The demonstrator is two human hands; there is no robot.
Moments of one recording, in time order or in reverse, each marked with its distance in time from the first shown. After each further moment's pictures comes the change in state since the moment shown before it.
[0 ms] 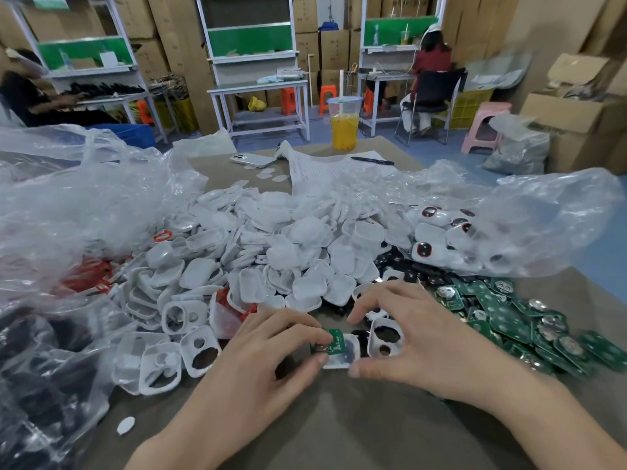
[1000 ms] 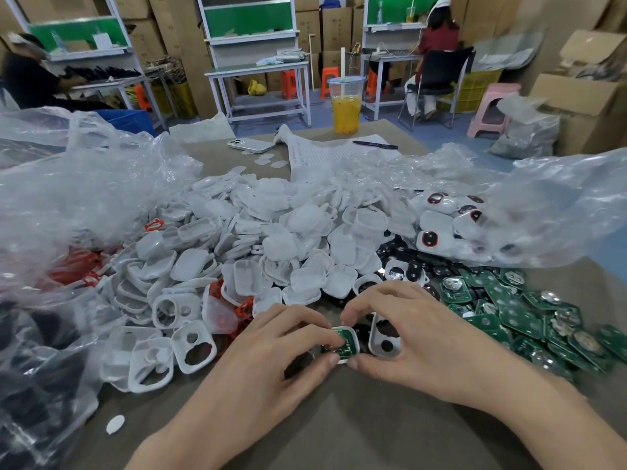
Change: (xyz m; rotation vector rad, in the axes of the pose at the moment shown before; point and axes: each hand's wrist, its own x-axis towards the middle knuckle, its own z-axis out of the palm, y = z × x) left_hand 0.006 0.001 0.008 0.005 -0.076 0.025; right_hand 0.006 0.003 0.008 -0.100 0.001 -0.137
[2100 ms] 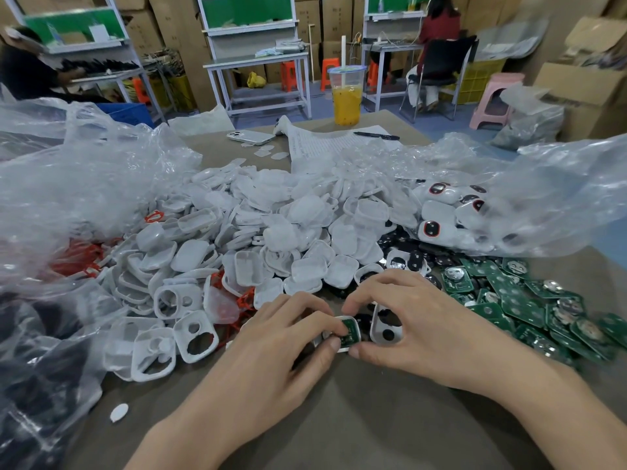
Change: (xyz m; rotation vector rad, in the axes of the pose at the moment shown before) left_hand 0.003 0.009 -0.002 0.037 -0.070 -0.037; right_hand 0.000 0.003 0.001 0.041 -0.007 0.007
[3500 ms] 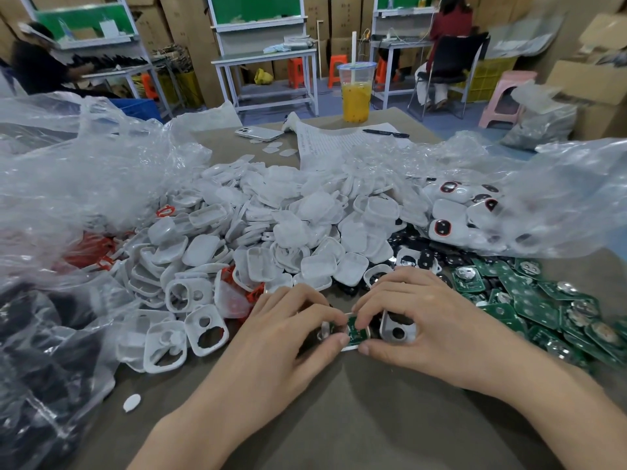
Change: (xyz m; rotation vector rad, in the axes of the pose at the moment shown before) left_hand -0.001 -0.004 0.000 0.014 0.052 -0.072; right_hand 0.000 0.003 0.003 -0.015 0.035 -0.072
